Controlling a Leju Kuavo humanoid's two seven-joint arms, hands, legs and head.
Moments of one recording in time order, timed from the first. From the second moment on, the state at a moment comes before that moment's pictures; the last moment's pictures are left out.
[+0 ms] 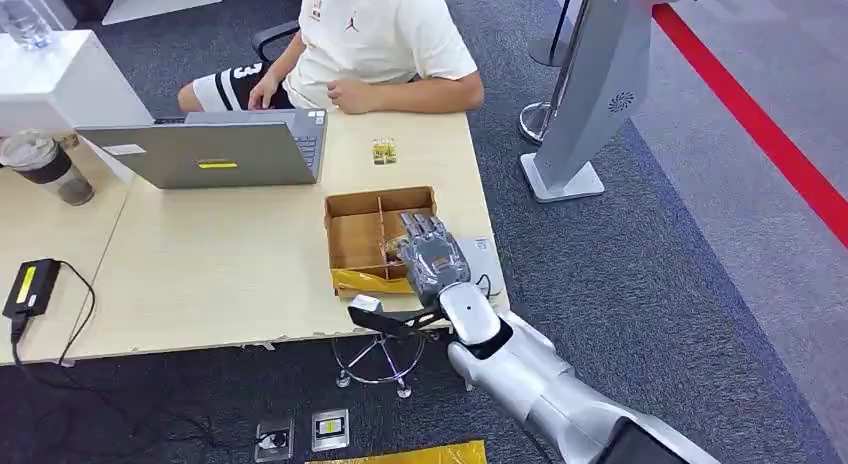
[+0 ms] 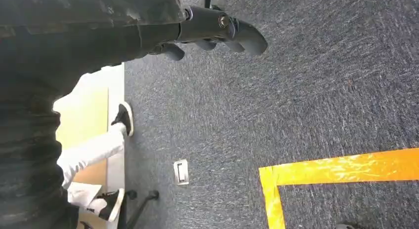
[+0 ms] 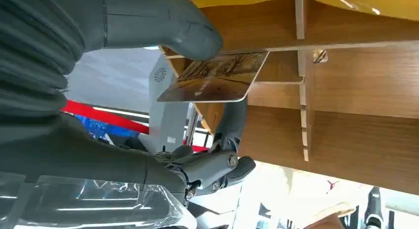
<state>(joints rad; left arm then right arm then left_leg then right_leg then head) -0.12 0.19 -0.94 -0.25 0.66 0.31 0.34 -0.69 0.08 0.95 -0.66 1.18 -0.24 0.22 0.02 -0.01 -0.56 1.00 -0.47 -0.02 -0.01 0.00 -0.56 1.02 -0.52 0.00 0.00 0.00</state>
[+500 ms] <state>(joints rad) -0.12 0.19 -0.94 -0.25 0.66 0.31 0.34 -0.69 0.08 0.94 -0.66 1.18 -0.24 0.22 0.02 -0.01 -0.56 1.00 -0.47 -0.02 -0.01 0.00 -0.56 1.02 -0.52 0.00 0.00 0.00</state>
